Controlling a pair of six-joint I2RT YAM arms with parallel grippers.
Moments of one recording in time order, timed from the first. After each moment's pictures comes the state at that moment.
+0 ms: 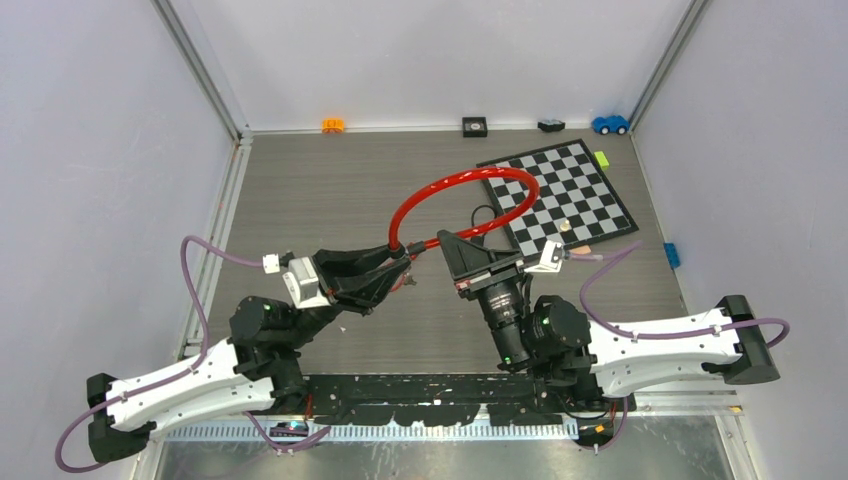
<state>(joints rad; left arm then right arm) -1.16 0.57 0.54 0.57 -0.10 0.01 1.57 1.03 0.80 0.78 1.19 0.85</state>
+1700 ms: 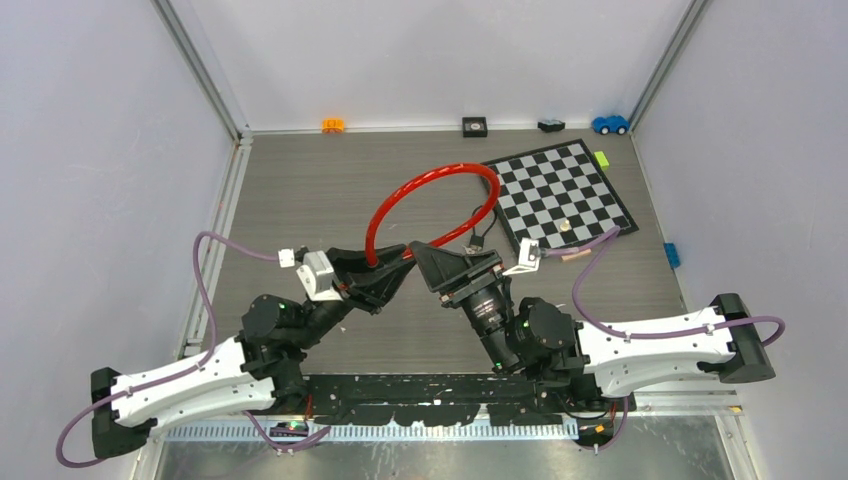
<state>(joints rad) -1.16 0.59 0.52 0.55 -0.18 -0.04 1.58 1.07 0.83 0.68 1.06 0.90</state>
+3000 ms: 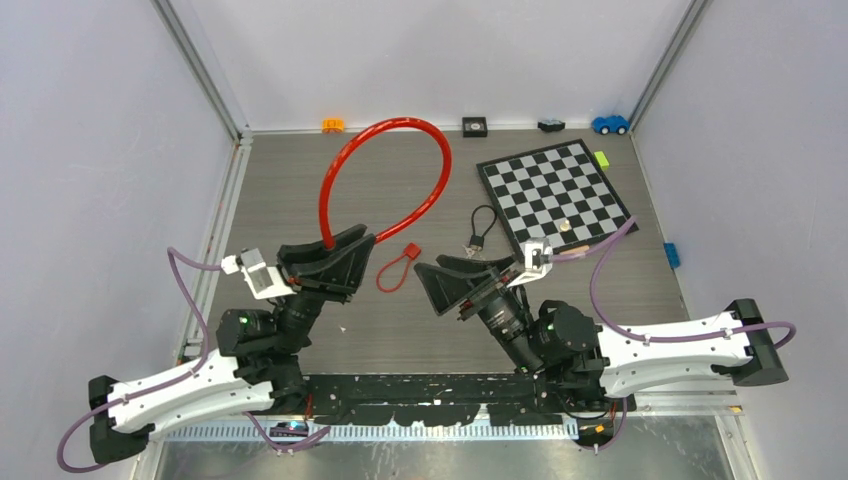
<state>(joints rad) -1.16 0.52 0.47 0.80 -0.37 -0.14 1.58 0.94 0.72 0.66 0.94 0.54</state>
